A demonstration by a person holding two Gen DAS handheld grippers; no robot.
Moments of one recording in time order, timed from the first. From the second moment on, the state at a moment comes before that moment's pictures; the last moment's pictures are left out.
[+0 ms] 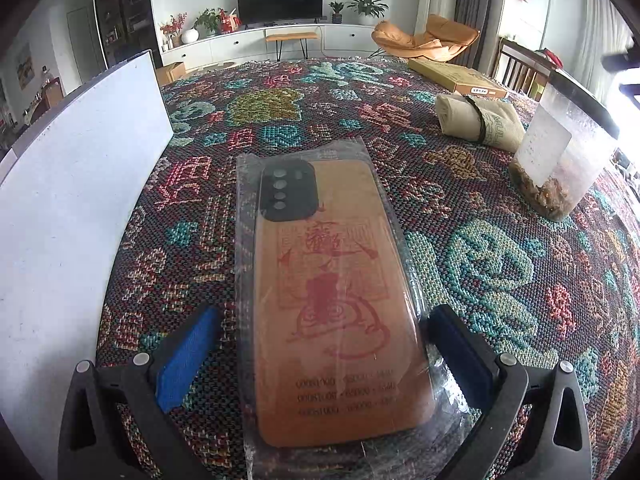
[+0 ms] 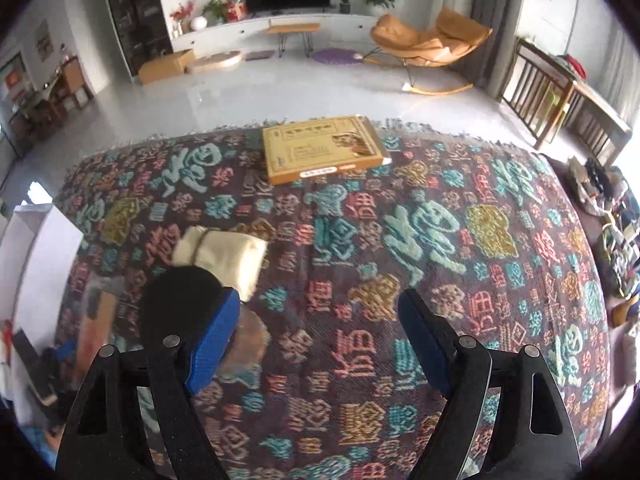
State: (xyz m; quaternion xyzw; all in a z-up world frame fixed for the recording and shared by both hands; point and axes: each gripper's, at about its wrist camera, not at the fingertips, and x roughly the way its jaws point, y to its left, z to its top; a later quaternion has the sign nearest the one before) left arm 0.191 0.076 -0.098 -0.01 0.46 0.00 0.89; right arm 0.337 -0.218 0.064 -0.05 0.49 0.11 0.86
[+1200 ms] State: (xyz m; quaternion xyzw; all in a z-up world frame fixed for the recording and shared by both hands) left arm 0.192 0.078 -0.097 -0.02 0.45 0.00 0.89; right arm 0.448 -0.124 0.015 -0.22 0.62 0.04 0.75
